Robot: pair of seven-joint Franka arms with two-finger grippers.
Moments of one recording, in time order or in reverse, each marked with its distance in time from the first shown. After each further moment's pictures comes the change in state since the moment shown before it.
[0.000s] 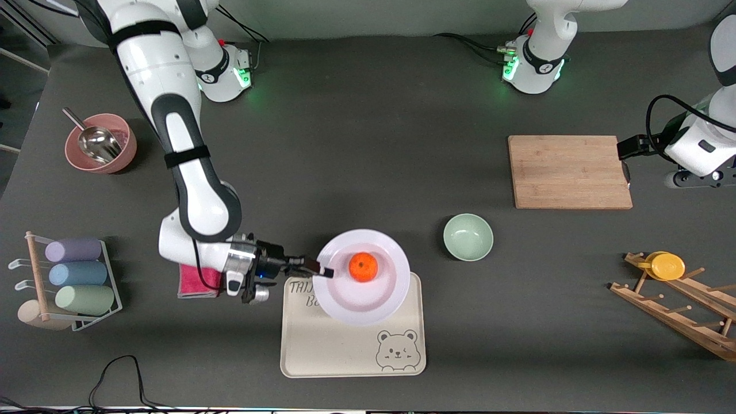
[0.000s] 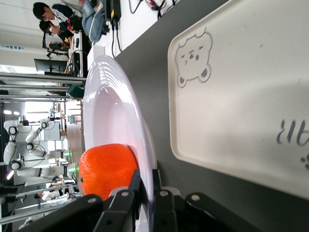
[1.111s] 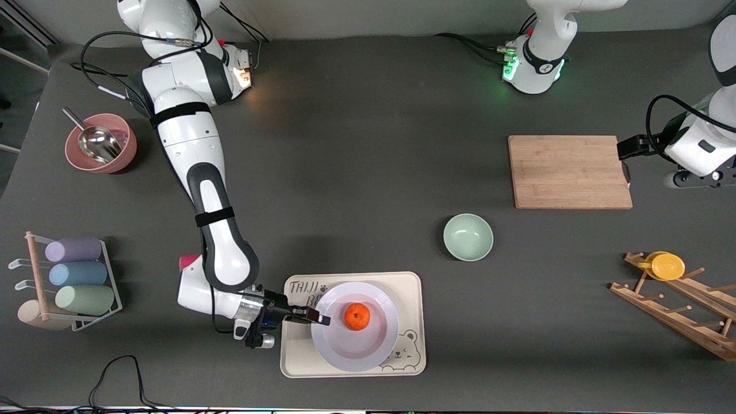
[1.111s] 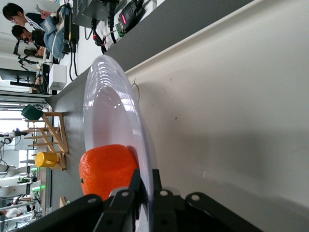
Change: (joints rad) left arm 0.000 0.000 0.000 0.000 0.000 0.000 0.000; right arm -0.073 0.422 0.004 0.496 -0.104 0.051 0.059
